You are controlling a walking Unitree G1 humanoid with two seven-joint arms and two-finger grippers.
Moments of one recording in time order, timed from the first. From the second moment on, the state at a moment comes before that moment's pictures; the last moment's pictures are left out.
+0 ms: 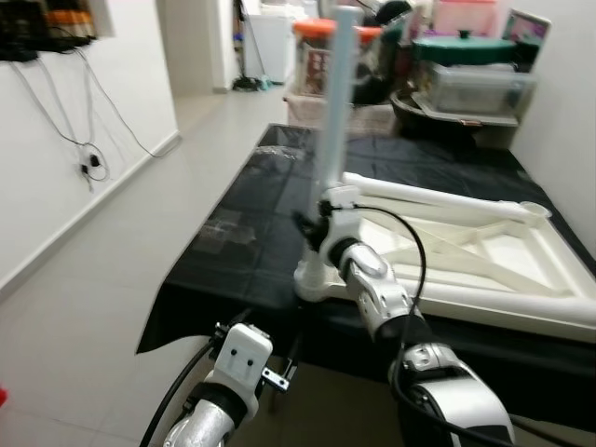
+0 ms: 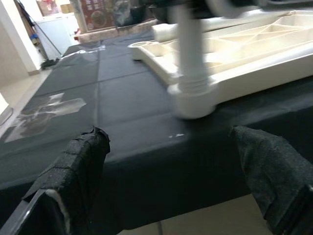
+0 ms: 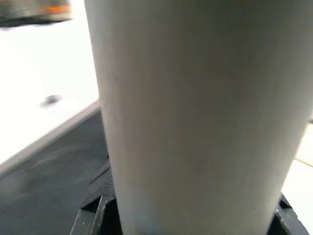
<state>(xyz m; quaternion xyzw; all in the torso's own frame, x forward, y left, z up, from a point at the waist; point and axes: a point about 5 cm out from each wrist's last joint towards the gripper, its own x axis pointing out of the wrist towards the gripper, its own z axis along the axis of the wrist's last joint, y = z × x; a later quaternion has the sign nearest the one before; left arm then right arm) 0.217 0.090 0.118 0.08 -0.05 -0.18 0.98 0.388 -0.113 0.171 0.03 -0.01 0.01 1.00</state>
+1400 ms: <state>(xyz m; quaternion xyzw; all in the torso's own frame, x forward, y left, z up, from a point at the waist) 0.218 0.088 0.119 0.08 -0.05 -0.19 0.98 0.378 -0.090 0.184 0.02 0.04 0.52 0.85</state>
